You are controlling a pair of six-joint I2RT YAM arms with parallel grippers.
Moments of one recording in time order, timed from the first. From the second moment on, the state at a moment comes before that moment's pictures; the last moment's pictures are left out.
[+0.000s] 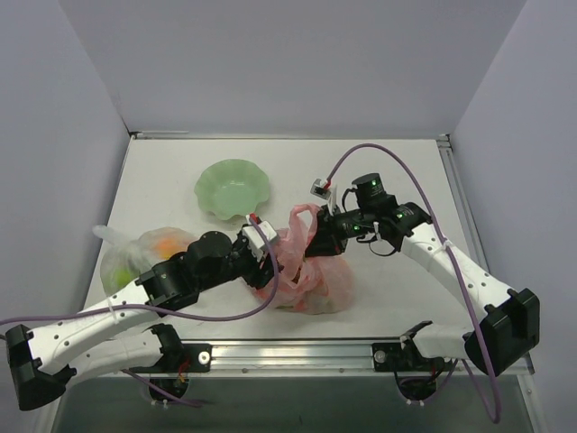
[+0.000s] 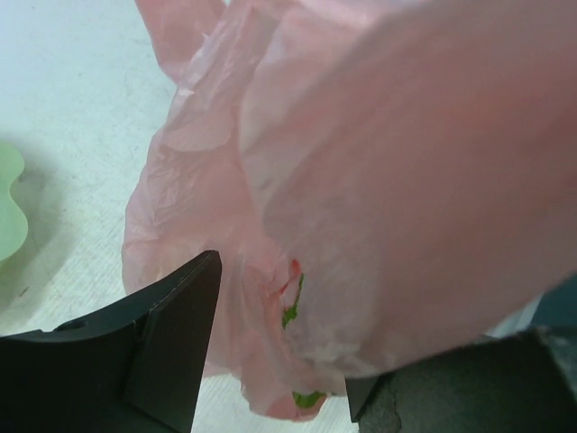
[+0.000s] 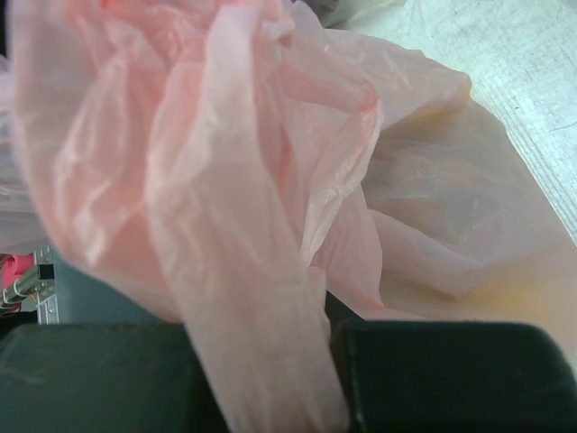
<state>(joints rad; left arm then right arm) -1.01 0.87 0.81 -0.31 -0.03 -0.05 0.54 1.27 1.06 -0.57 -0.86 -0.02</state>
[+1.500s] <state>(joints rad) -0.73 1.20 0.84 0.19 0.94 0.13 0.62 1.32 1.12 -0.67 -0.89 -0.34</state>
